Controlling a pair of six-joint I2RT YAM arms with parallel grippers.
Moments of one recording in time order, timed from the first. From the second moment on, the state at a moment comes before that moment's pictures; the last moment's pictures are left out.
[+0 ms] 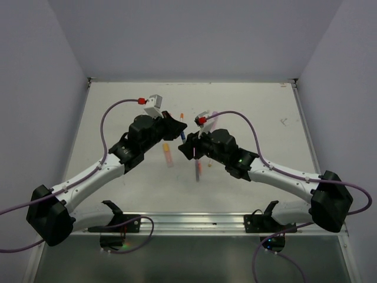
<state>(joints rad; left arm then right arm) -0.66 1.17 0.85 0.09 -0.01 -0.70 0.90 1.28 0.82 0.18 0.03 0.36</state>
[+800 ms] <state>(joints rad) -0.69 1.11 0.85 0.08 -0.10 -0.70 0.91 1.28 0.75 0.31 0.00 0.34</state>
